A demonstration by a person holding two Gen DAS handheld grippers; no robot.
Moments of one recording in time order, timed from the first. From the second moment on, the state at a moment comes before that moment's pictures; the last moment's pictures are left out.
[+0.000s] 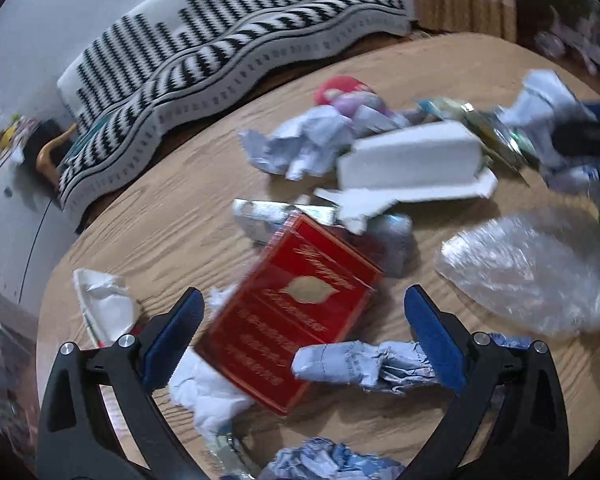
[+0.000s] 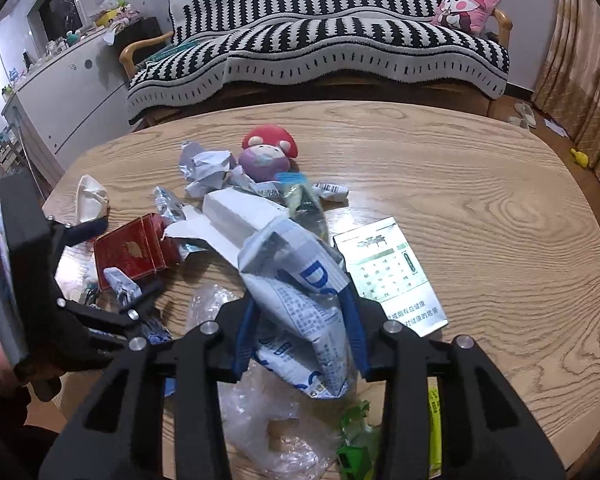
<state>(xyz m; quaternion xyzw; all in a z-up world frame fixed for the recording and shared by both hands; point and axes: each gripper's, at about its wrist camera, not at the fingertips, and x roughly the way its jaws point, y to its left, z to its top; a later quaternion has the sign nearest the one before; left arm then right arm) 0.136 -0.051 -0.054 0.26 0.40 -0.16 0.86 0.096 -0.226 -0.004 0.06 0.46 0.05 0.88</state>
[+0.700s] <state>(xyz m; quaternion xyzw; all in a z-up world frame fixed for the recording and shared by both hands) 0.148 -0.010 0.017 0.04 0.40 -0.14 0.90 0.066 -0.244 0.017 0.11 0.43 0.06 0.89</state>
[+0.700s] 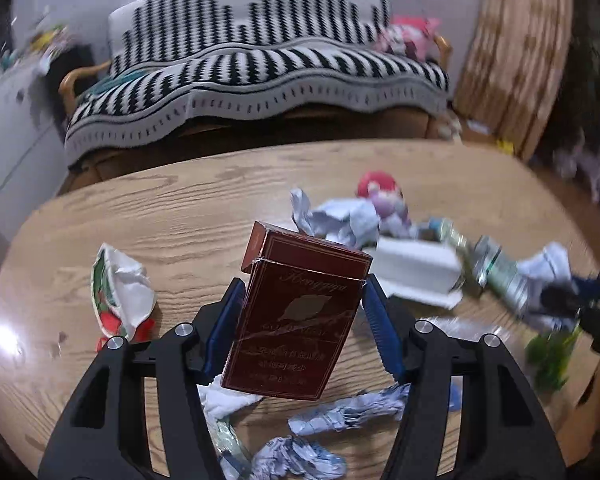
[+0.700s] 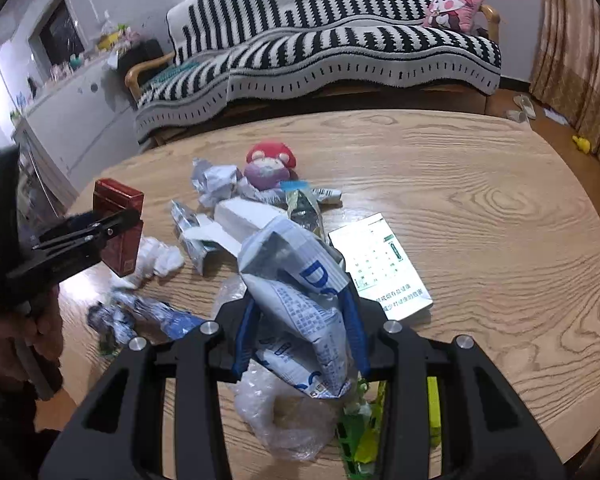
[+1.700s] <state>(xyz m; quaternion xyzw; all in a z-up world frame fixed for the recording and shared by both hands) -0.040 -0.352 0.026 0.07 0.39 -0.44 0.81 -0.254 -0.593 -0.005 0.27 0.39 -0.28 0.83</state>
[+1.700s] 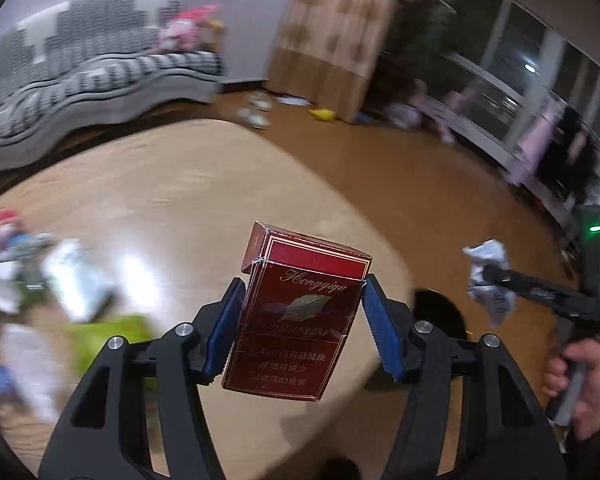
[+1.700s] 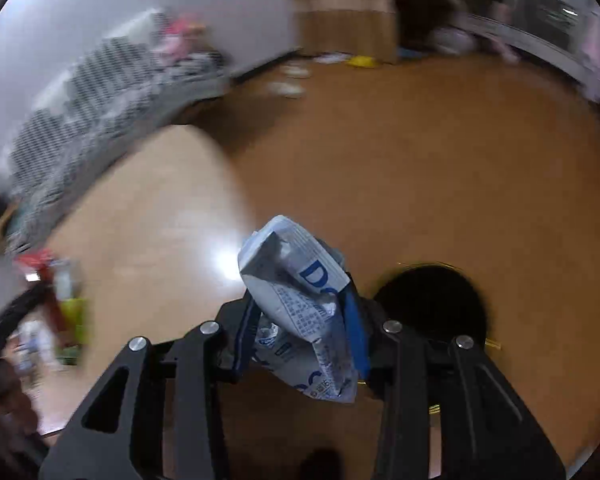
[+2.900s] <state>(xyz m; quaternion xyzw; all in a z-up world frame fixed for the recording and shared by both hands) -0.168 -0.582 -0.085 0.16 0.44 -0.54 0.71 -0.365 -0.720 -0.097 0.39 0.40 -0.34 0.76</state>
